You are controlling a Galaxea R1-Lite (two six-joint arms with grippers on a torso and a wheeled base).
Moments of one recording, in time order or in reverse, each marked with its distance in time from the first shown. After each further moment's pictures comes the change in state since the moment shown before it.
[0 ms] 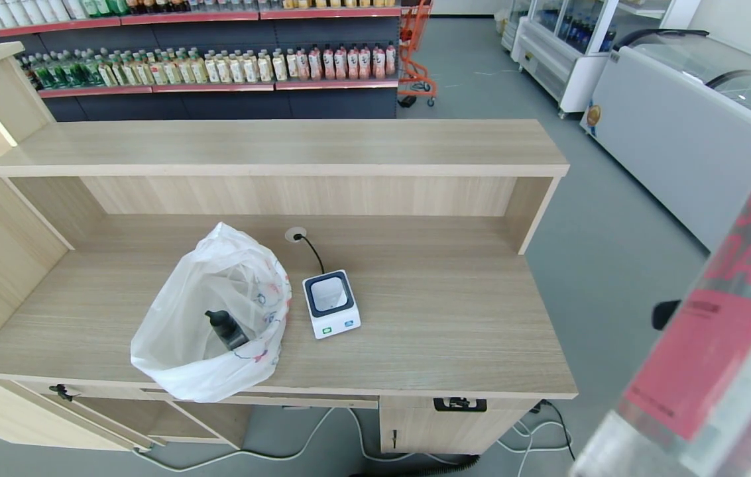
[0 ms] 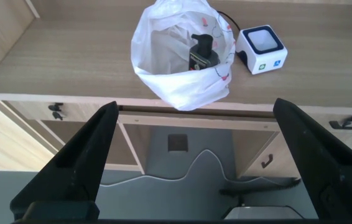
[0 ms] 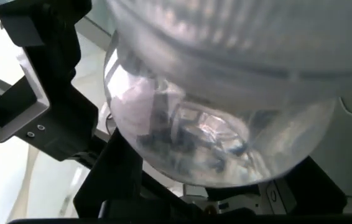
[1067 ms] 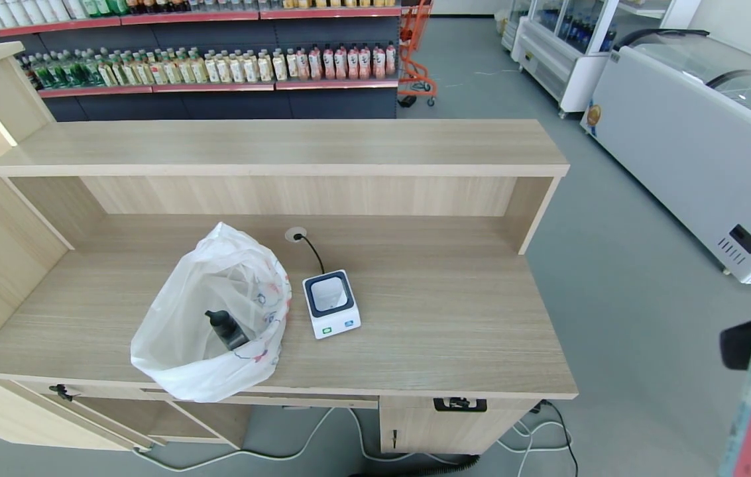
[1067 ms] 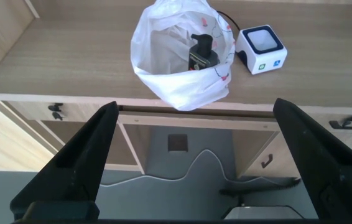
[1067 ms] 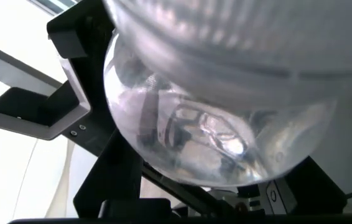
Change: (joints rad) left arm 0.000 0.000 0.000 0.000 0.000 0.000; right arm 0.081 -0.008 -0.055 -0.027 0.135 0.262
